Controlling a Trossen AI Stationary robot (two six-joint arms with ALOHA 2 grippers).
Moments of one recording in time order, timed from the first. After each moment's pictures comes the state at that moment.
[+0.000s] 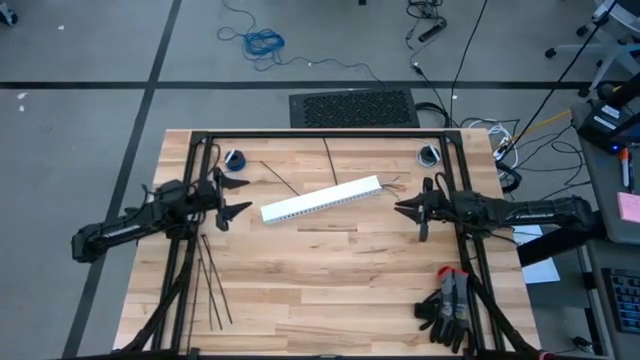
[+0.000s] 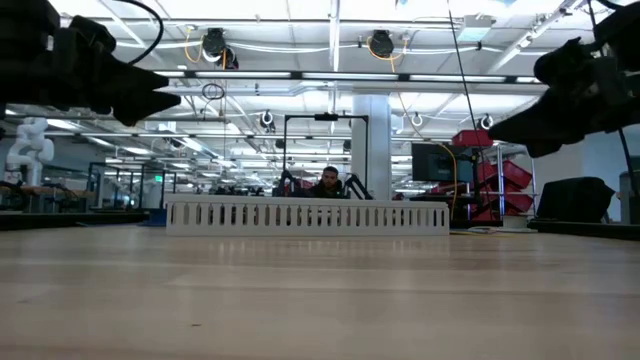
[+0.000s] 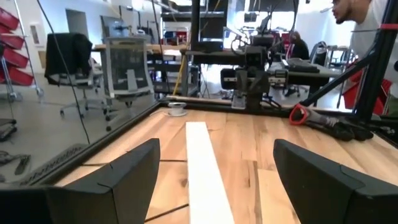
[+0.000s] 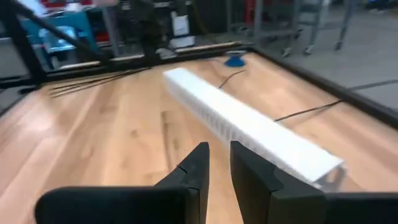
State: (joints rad) left arm 0.34 0.01 0.01 0.03 0.18 -0.02; right arm -0.02 0.23 0.01 0.04 0.17 0.14
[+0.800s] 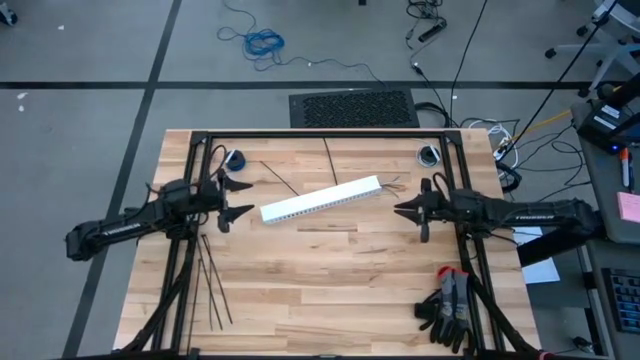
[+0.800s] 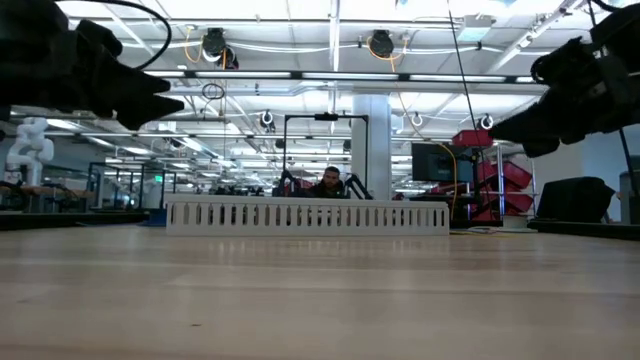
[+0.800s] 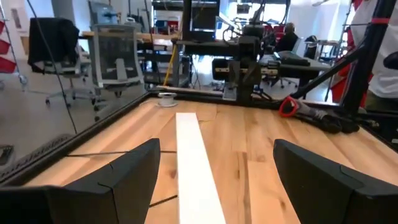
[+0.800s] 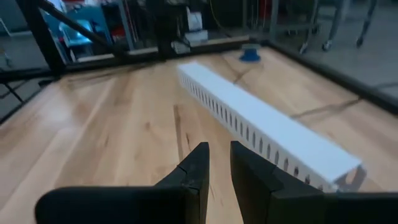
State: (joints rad) left arm 0.34 0.10 0.01 0.08 0.22 -0.04; right arm -0.07 0.24 0.01 0.04 0.07 0.12
